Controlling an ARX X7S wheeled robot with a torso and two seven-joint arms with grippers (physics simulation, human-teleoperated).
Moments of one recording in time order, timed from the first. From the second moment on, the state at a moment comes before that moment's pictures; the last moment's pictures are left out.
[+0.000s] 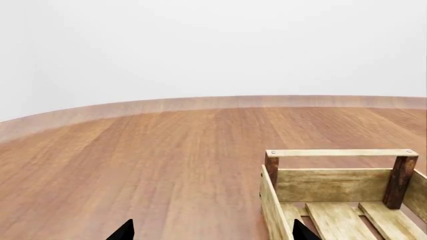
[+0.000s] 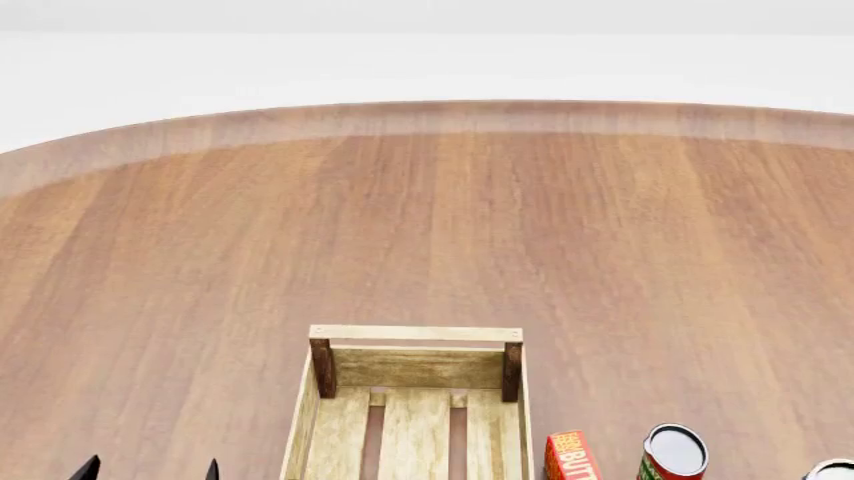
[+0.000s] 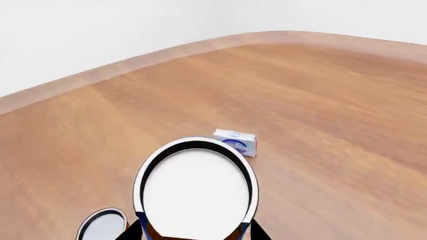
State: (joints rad) left arm -0.04 -0.25 0.32 -0.04 -0.26 0.06 -0.30; right arm 0.02 0.26 0.08 -0.34 0.54 0.48 0.84
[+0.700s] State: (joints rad) left arm -0.04 -0.26 0.34 -0.03 -0.26 0.06 -0.31; right arm 0.18 0.27 -0.16 -0.45 0.55 0.58 0.75
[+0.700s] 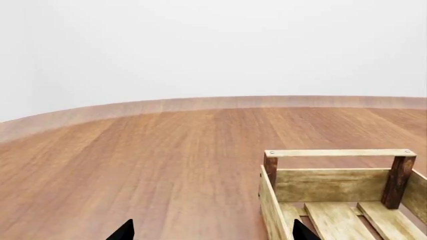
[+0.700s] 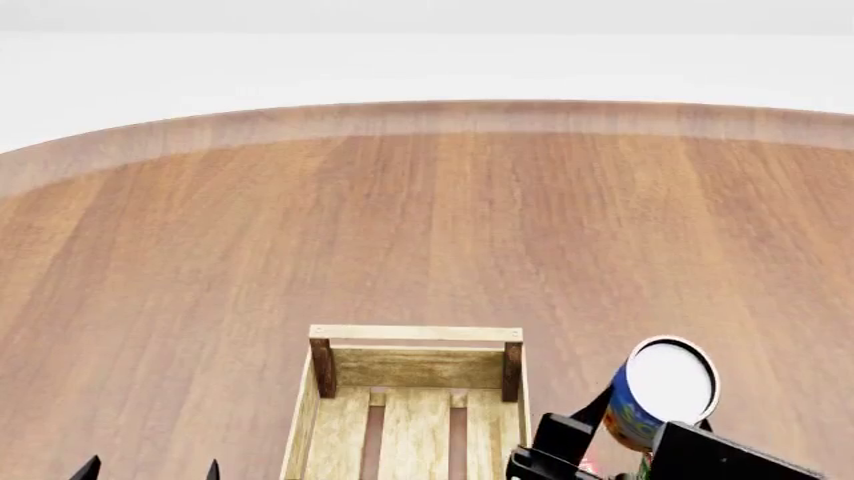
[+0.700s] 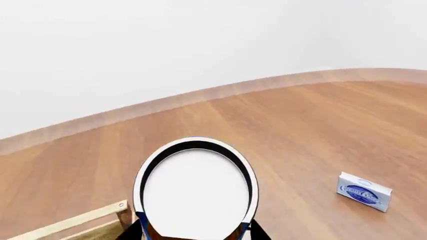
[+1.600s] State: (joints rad) left arm -0.04 -0.27 0.35 -0.03 -0.28 0.07 -0.32; right arm 0.39 0.19 -0.50 -0.01 0.44 0.46 0.44
